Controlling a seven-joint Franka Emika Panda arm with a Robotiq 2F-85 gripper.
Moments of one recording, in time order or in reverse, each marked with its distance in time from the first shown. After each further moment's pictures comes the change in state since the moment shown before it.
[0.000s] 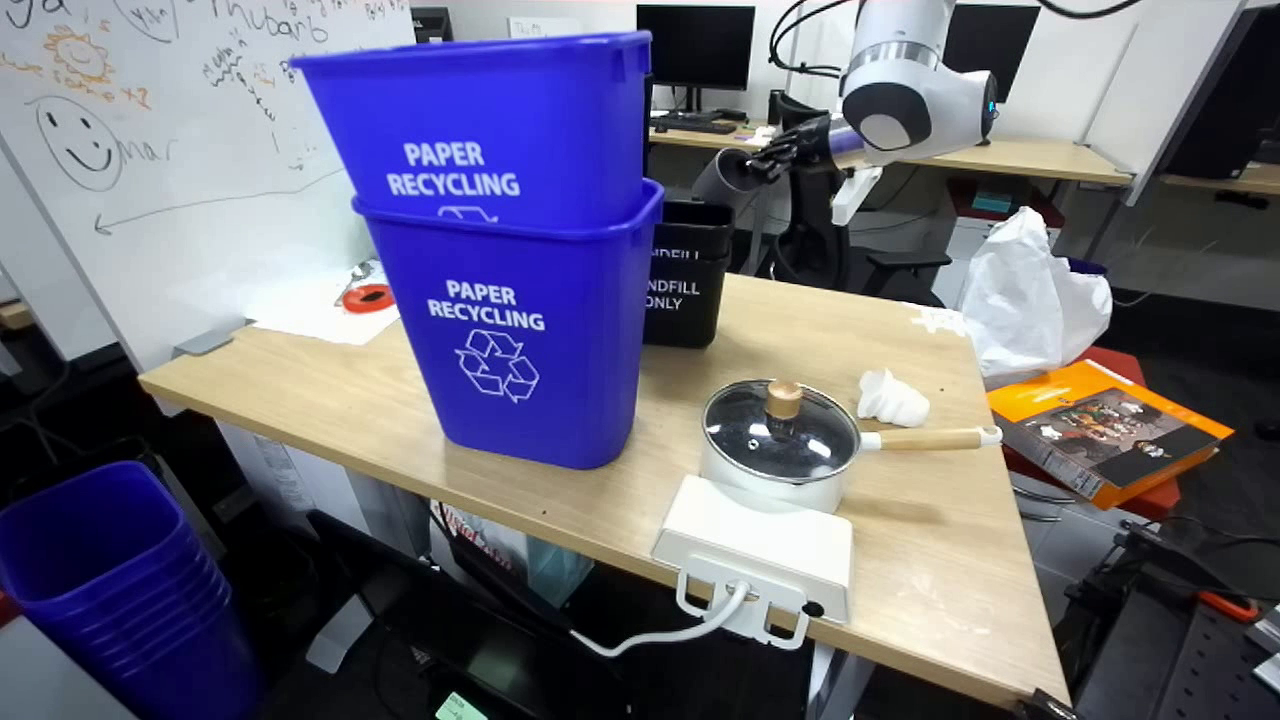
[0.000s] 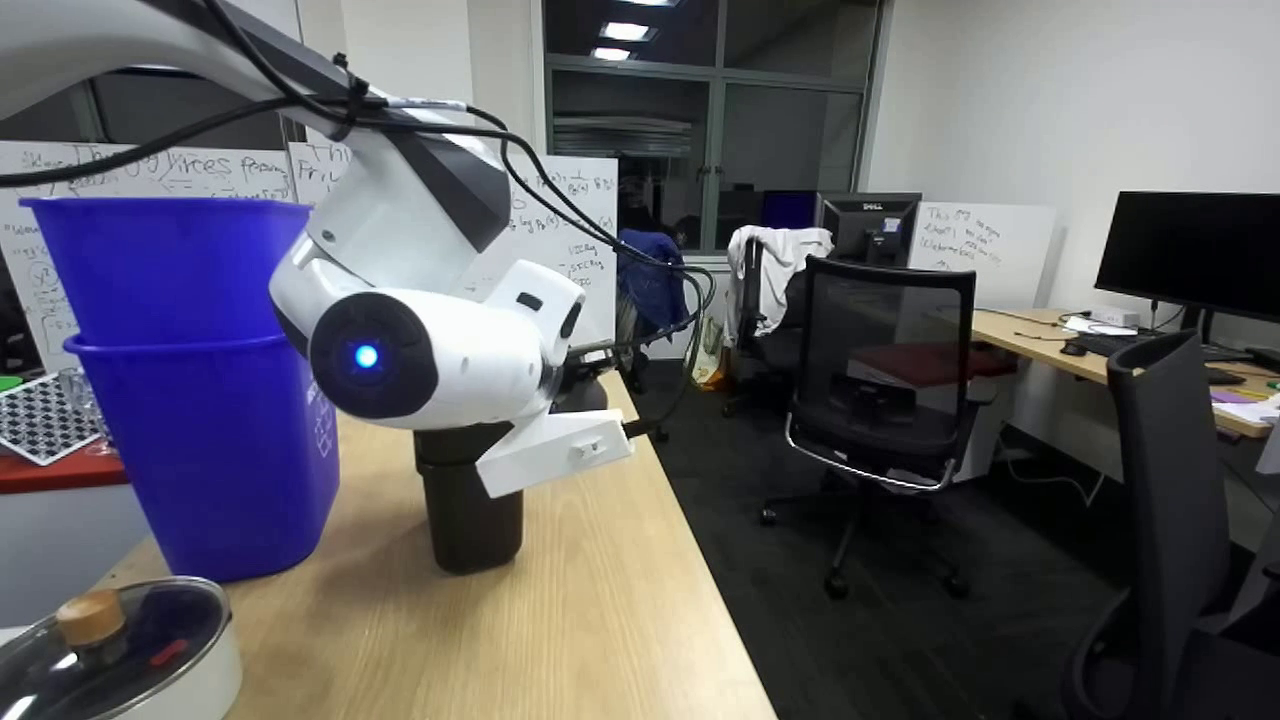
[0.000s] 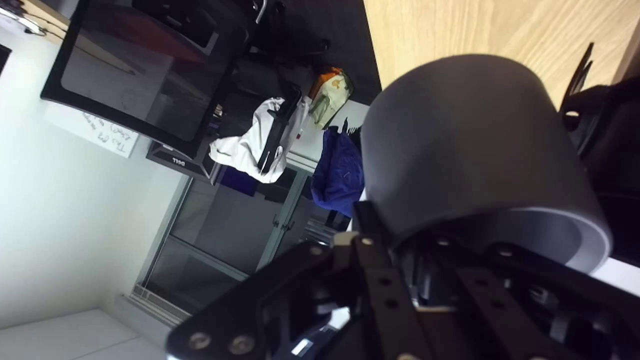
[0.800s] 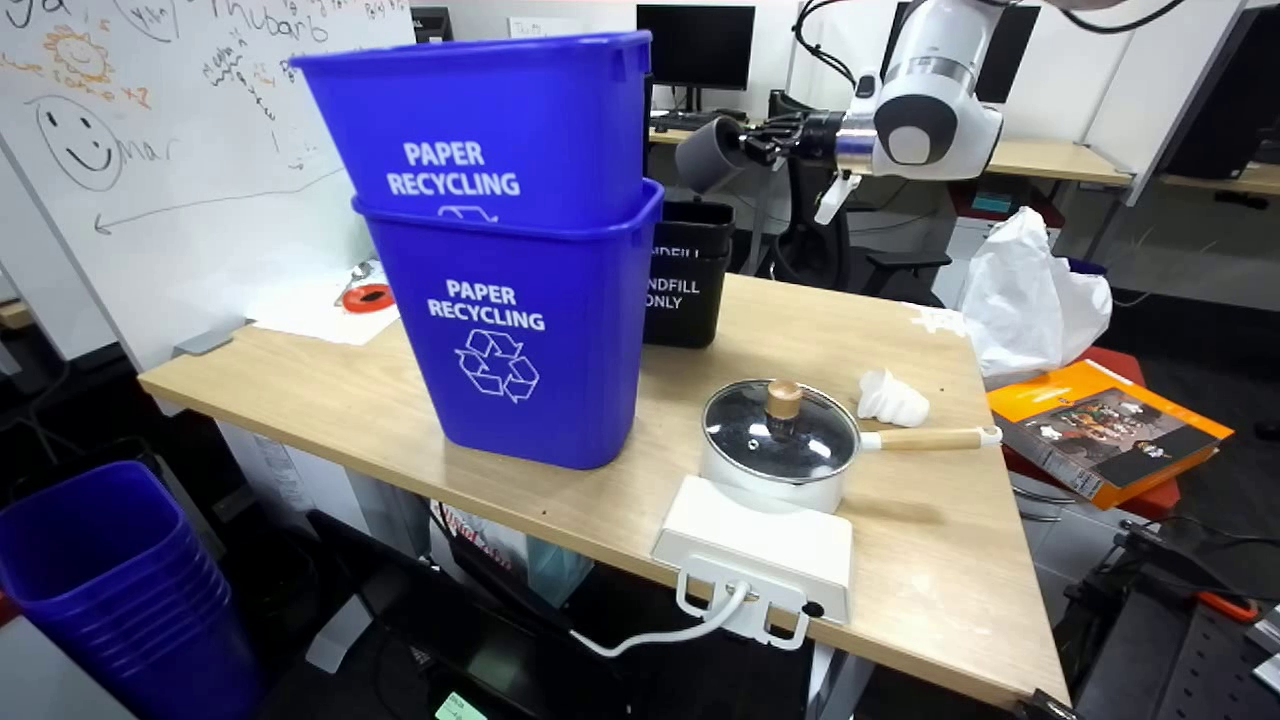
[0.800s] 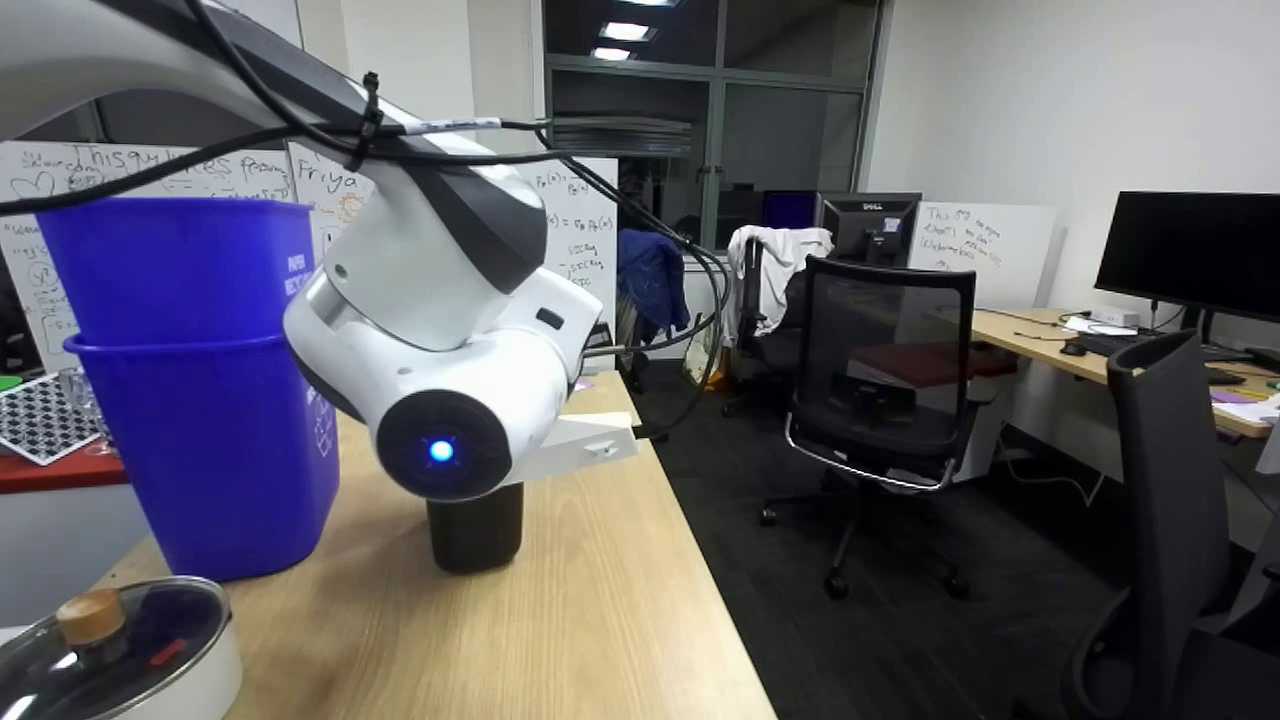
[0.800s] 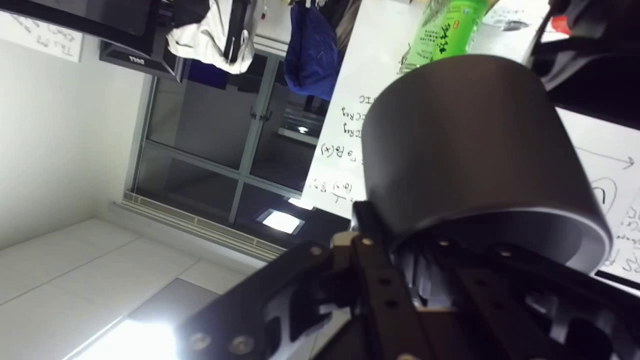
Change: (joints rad) arm 0.008 0.009 -0.084 -0.080 0.132 -0.431 0.000
